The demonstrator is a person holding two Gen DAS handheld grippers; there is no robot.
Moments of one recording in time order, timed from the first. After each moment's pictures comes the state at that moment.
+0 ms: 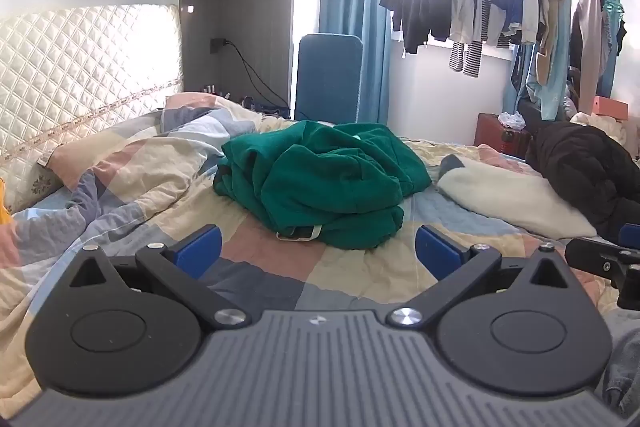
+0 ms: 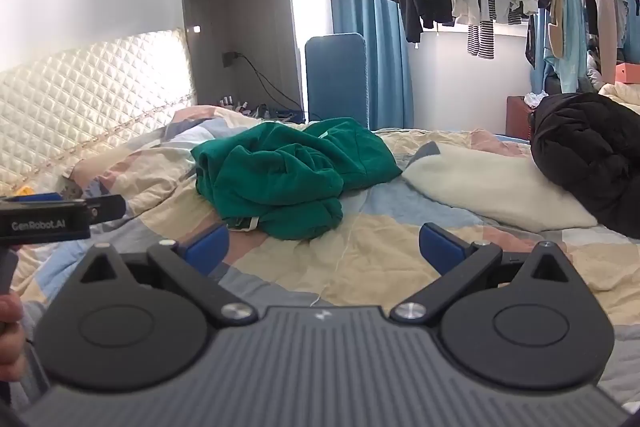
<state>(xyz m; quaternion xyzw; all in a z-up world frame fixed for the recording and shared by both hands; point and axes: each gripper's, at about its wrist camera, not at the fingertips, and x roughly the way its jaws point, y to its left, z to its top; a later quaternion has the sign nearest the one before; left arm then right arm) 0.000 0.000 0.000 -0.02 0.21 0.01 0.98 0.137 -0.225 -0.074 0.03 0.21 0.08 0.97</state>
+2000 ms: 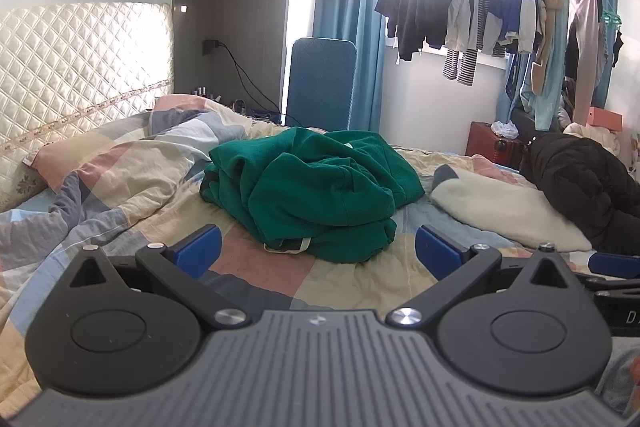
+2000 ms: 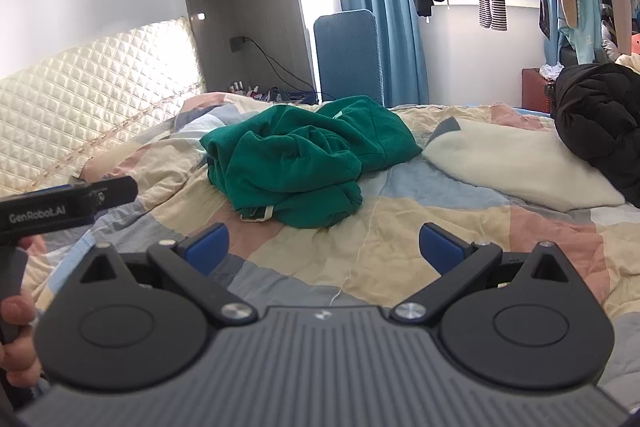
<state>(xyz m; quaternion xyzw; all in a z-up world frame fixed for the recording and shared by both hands) 0.029 0.007 -0.003 -0.03 0.20 -0.01 0.98 0.169 -0.216 -0.085 0.07 0.24 0.10 0.96</state>
